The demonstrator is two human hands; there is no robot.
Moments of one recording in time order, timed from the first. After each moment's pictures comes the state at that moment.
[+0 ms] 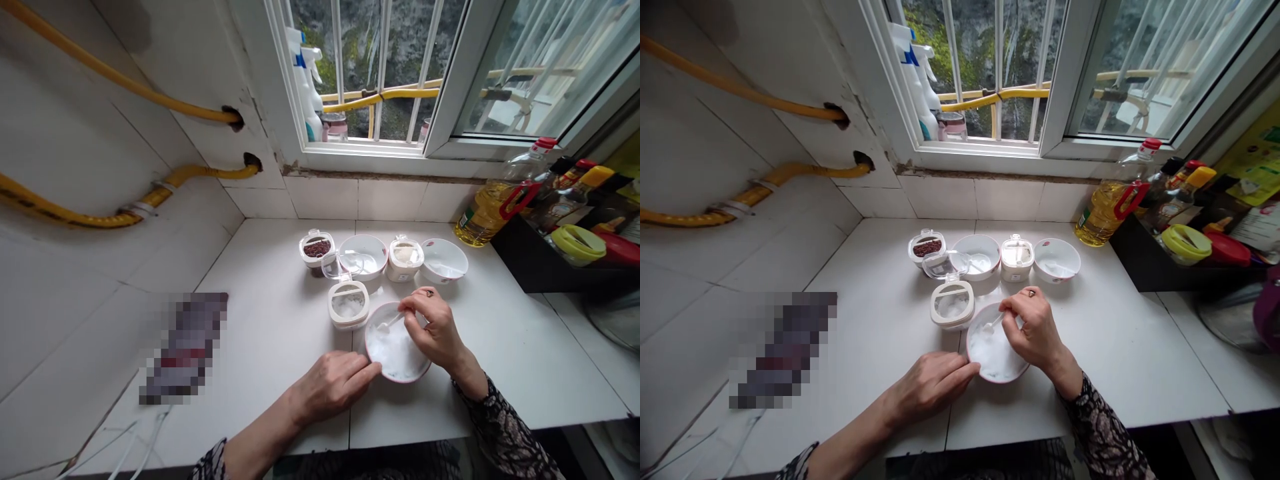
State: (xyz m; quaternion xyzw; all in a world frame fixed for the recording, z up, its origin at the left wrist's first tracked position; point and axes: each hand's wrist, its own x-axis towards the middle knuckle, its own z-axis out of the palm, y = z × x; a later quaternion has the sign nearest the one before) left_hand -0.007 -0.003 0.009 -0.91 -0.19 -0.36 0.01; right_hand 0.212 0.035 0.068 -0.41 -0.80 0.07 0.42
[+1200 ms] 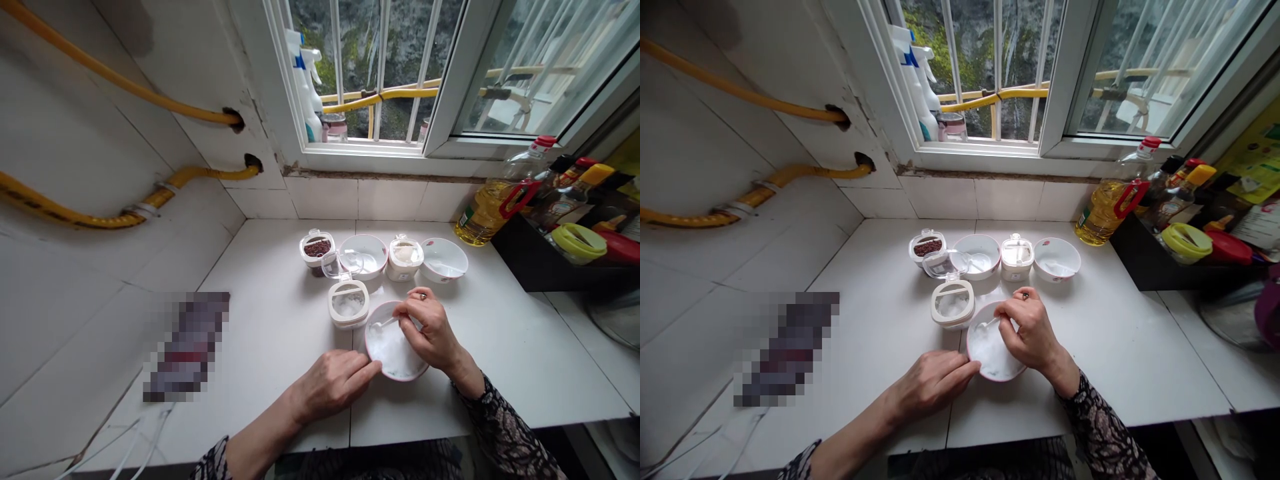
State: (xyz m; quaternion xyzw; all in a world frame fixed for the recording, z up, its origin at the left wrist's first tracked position) left_hand -0.007 -0.003 0.009 -0.91 -0.19 -0.36 0.02; right_hand 0.211 0.034 0.064 -0.38 -0.83 0.08 0.40
